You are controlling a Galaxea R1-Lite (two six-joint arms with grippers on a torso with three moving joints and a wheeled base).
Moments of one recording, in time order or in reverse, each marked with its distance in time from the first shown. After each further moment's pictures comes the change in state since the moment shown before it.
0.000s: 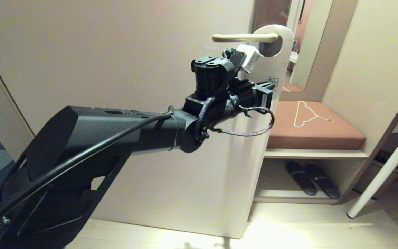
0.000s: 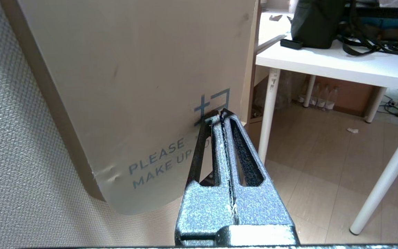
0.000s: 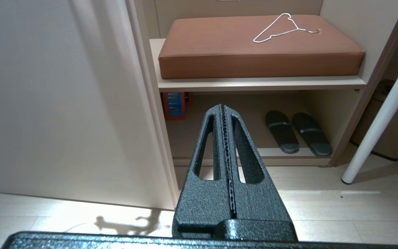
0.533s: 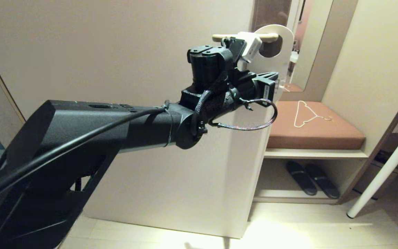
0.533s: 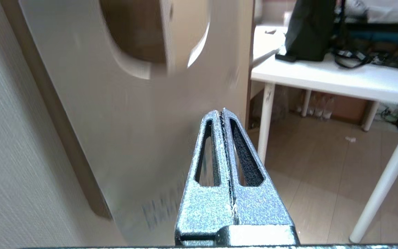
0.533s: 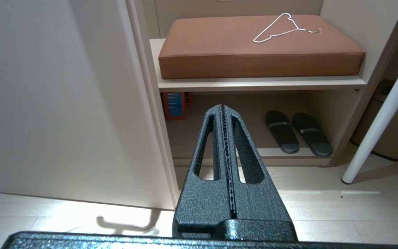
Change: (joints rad) left arm -0.011 -0.050 0.008 0.001 0.004 0.004; right arm 0.000 0.000 0.000 0.000 0.000 0.000
